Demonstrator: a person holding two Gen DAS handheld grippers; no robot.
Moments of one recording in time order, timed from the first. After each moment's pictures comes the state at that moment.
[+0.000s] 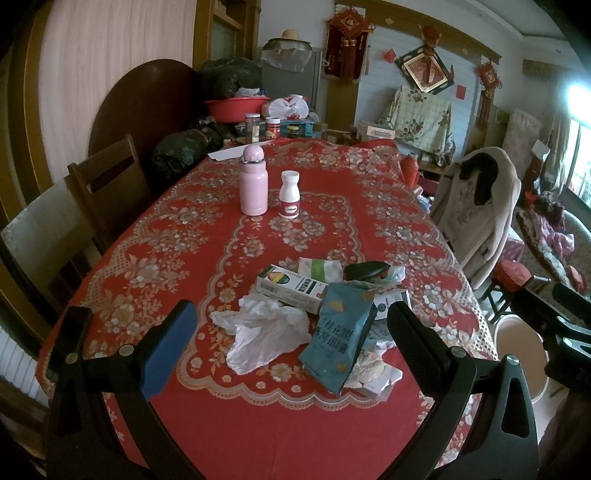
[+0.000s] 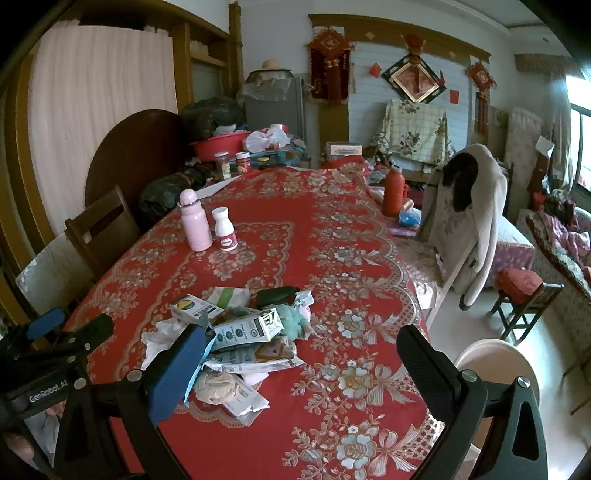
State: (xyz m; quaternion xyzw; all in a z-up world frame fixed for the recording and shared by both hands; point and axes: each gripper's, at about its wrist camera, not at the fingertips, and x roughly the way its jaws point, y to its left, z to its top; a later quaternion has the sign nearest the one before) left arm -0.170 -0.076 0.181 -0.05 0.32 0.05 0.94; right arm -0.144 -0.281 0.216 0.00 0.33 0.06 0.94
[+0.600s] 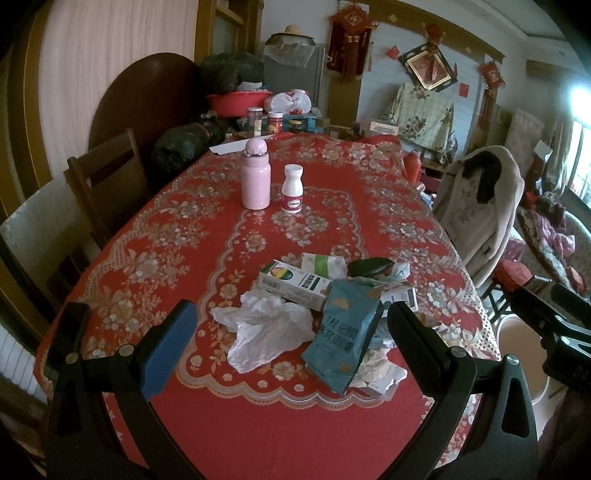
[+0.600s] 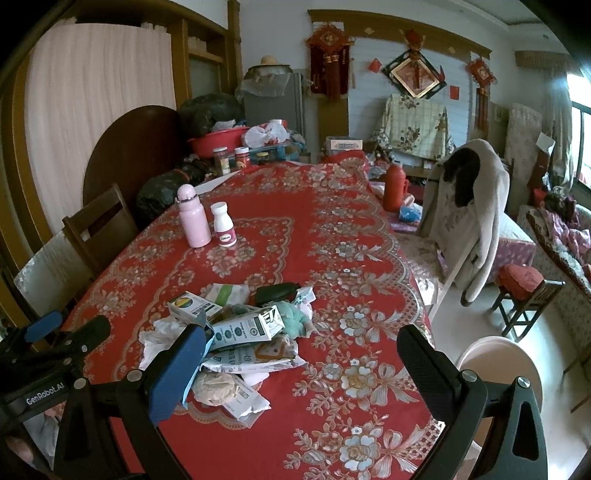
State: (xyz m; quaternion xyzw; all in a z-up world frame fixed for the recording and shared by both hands) left arm -0.168 -0.076 0.179 -0.05 0.33 0.05 0.94; right arm -0.136 -0.279 0.215 0.00 0.34 0.06 0.94
